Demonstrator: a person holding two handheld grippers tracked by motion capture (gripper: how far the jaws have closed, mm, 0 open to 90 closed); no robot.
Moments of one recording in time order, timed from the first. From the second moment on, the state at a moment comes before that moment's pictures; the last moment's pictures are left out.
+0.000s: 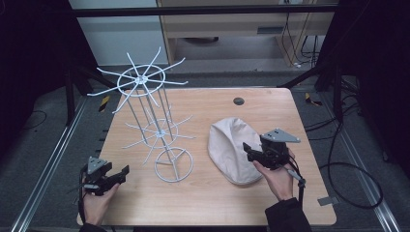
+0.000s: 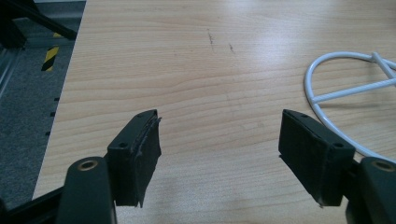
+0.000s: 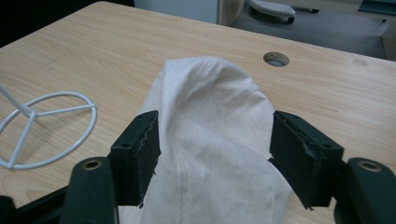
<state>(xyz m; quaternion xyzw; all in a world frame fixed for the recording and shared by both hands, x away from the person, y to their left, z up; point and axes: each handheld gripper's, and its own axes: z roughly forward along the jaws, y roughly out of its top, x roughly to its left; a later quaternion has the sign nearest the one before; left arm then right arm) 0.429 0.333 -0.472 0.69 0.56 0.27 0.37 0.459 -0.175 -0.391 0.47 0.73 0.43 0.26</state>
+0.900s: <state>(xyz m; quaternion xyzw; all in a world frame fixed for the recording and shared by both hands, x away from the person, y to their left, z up) 0.430 0.333 -0.472 0.69 0.56 0.26 0.36 0.498 -0.131 -0.389 0.47 0.76 0.38 0.23</state>
